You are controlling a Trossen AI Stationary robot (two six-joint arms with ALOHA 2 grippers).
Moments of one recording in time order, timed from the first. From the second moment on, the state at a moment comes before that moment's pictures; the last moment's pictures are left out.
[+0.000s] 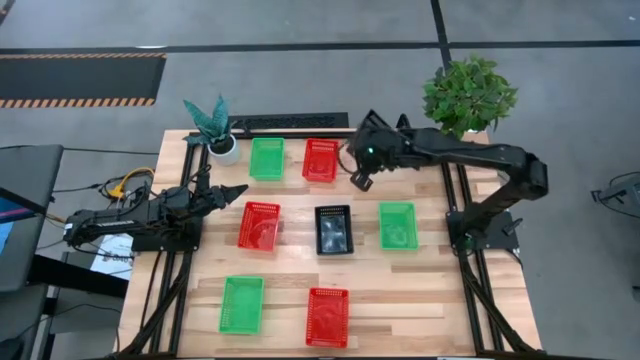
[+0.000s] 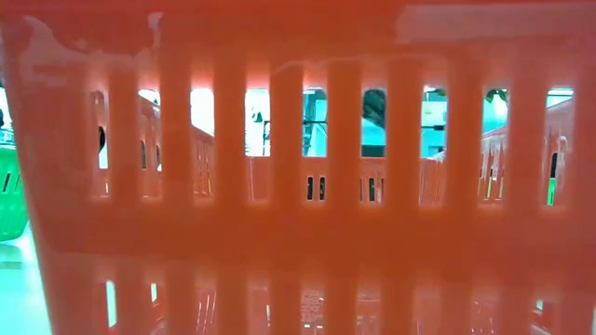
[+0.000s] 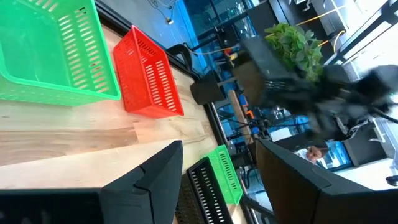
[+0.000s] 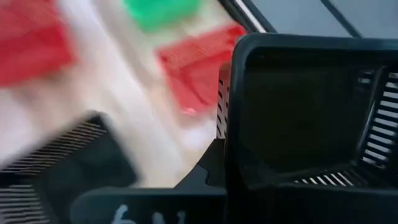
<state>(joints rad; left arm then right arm) 0.12 0.08 0.06 -0.08 -0.34 -1.17 -0.22 1.50 1.45 -0.88 0.29 0.24</state>
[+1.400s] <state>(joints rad) 0.12 0.09 0.05 -0.09 -0.25 -1.07 0.32 1.89 1.56 -0.87 0.35 0.25</state>
